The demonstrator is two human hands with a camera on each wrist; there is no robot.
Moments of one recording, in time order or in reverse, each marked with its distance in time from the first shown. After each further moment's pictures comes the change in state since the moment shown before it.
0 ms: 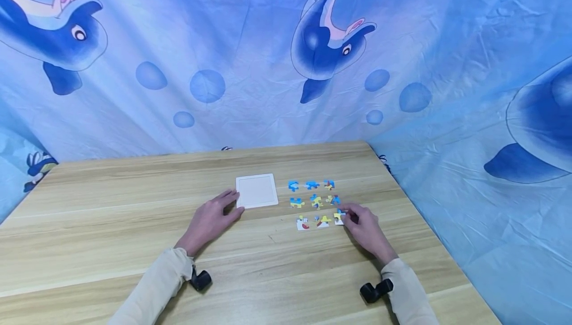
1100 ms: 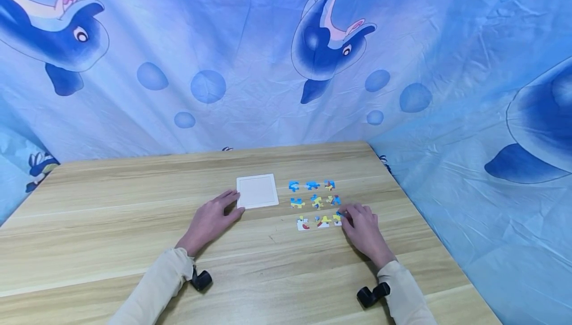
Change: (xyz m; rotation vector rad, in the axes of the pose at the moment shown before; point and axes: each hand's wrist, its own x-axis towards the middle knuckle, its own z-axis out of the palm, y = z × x) left_hand -0.001 0.001 0.000 0.013 0.033 0.031; right_hand -0.003 -0.005 0.008 -0.242 0.102 -0.077
